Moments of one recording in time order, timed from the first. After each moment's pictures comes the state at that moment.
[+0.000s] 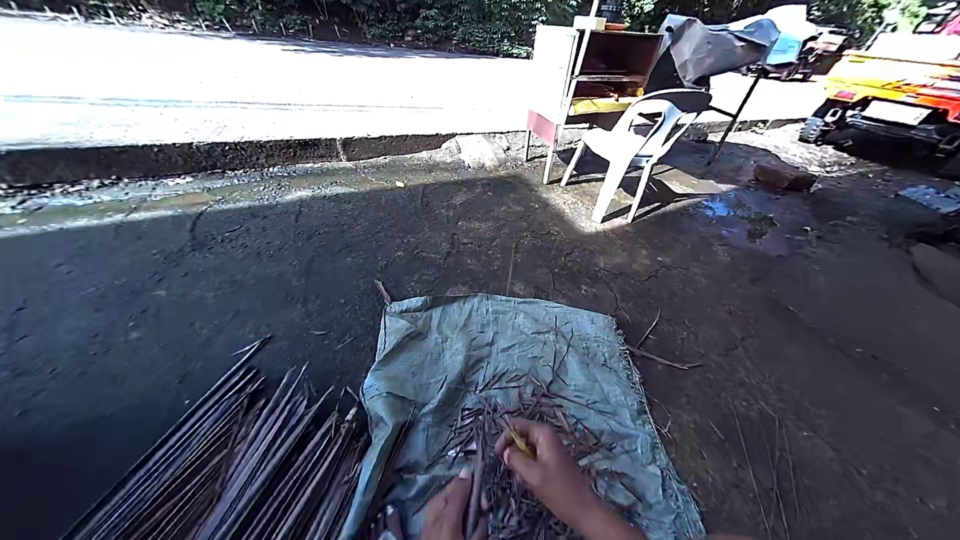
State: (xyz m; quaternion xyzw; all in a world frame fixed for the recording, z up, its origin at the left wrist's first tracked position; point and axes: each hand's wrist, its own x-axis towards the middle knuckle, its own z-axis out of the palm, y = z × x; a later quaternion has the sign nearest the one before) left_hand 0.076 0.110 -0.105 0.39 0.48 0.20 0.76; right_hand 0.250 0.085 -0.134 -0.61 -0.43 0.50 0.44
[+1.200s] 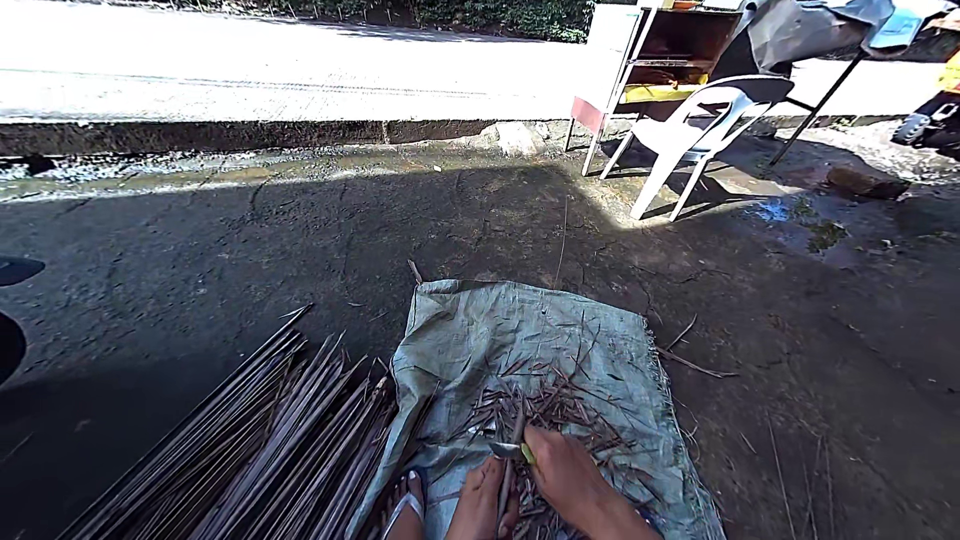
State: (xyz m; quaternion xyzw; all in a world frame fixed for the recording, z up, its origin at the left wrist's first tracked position) left_hand 0.076 0.108 -0.115 0.37 0.47 0.18 0.78; right_hand 0.228 0.087 -0.124 -0.67 -0.65 0.34 0.10
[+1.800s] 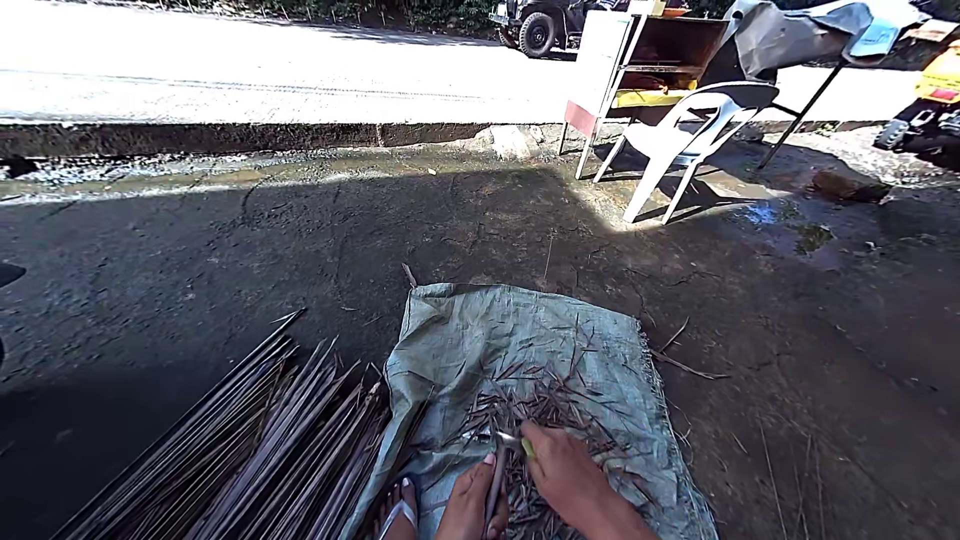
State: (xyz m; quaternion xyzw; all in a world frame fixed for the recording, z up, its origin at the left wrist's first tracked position) left_hand 0.072 0.109 -0.114 0.36 0.48 0.18 0.78; right_hand 0.239 0.090 -0.123 -0.70 -0.61 0.35 0.09
